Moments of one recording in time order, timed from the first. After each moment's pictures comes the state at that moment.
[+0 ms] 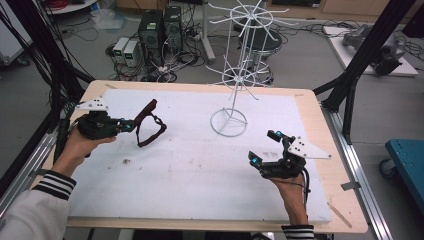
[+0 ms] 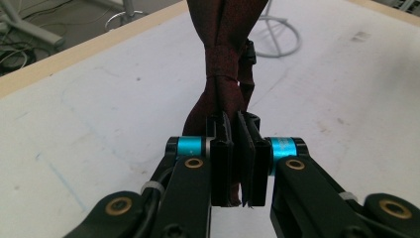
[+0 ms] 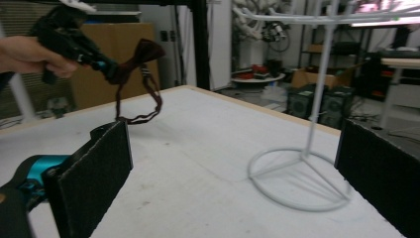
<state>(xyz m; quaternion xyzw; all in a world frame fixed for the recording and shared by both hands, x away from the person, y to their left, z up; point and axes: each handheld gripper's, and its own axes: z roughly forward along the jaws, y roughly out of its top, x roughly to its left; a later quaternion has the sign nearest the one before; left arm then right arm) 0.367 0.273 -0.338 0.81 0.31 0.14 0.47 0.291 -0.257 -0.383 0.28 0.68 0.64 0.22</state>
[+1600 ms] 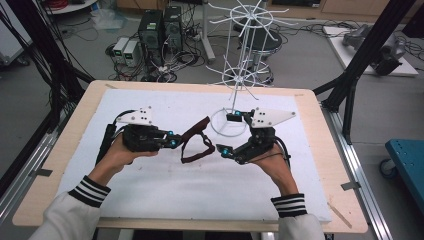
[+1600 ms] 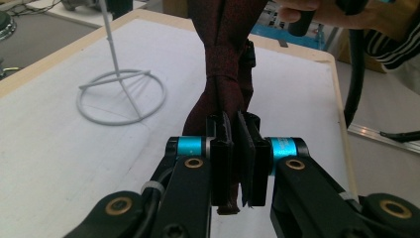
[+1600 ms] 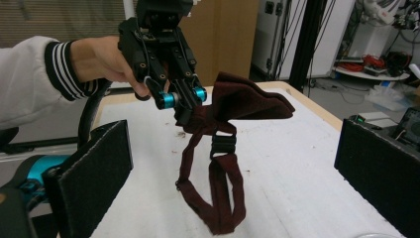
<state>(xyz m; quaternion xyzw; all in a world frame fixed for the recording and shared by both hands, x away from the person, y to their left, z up) 0.339 0.160 -0.330 0.83 0.15 0.04 0.54 0.332 -0.179 -0.316 0.11 0.77 0.61 0.10</state>
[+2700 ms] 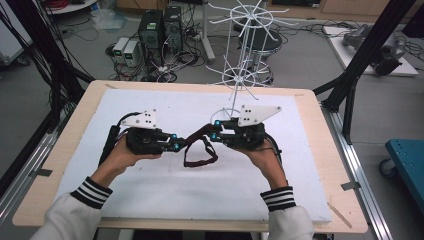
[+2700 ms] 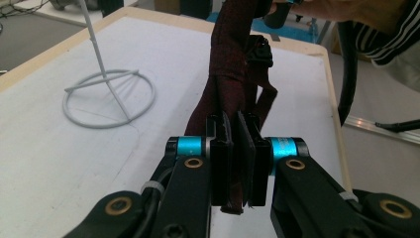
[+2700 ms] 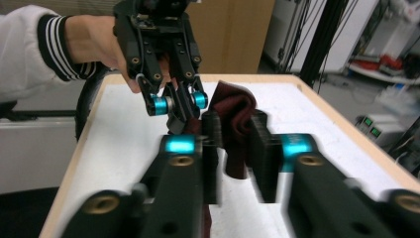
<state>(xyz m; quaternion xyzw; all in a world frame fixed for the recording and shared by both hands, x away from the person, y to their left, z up) 0.336 0.153 -0.330 0.83 0.13 0.04 0.54 0.341 -0.157 -0.310 0.06 0.80 0.59 0.11</state>
